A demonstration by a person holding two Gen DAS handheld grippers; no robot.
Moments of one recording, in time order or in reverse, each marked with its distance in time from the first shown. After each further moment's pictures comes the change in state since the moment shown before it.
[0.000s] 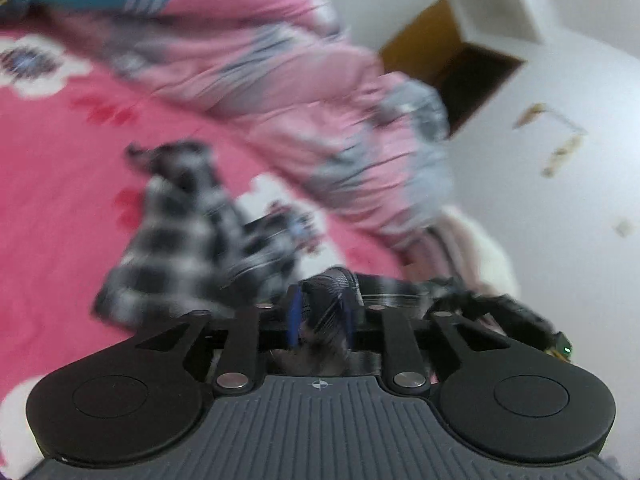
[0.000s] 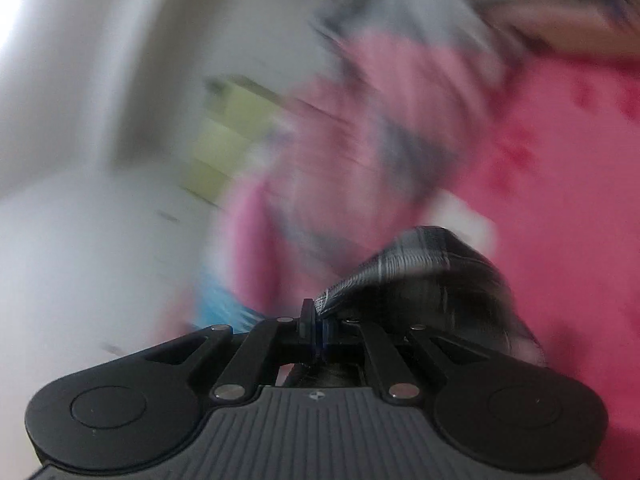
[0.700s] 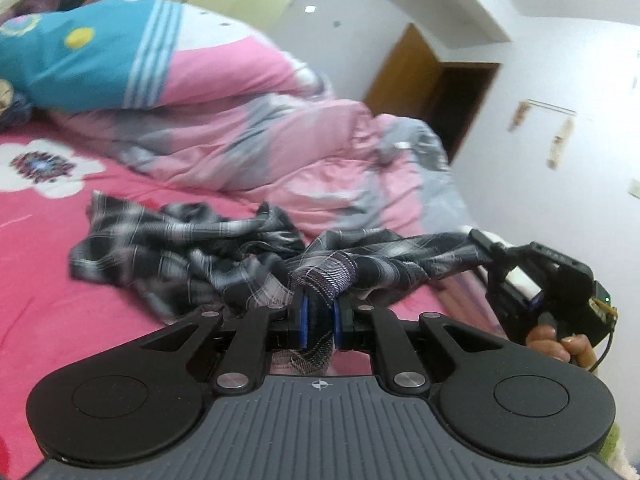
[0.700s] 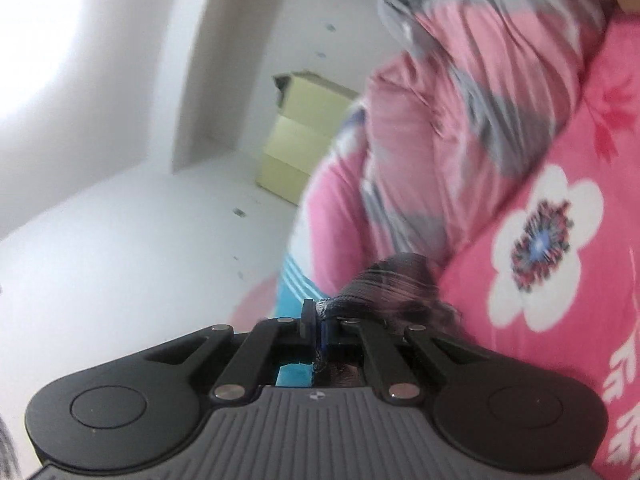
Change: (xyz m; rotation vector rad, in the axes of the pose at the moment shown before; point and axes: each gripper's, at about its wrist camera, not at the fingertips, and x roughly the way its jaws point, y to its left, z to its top) left arm -0.048 -0.017 -0.012 0.246 -0.196 0.029; right arm 0.007 0.067 -0.034 -0.009 -0.047 0.339
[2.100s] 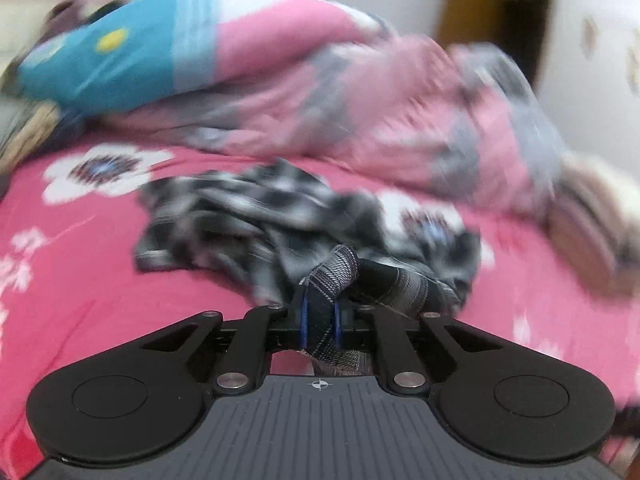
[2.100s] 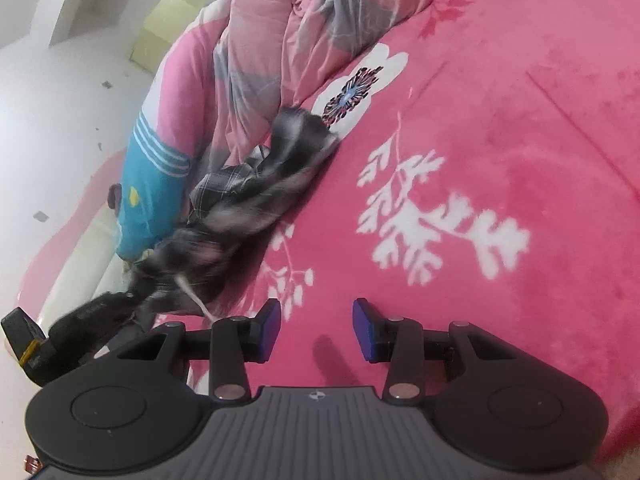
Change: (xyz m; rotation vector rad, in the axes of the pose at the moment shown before) left arm 0.048 0.039 0.000 0.039 0.092 0.351; right arm -0.080 -0.066 -0.077 -0.105 0.373 -0.488
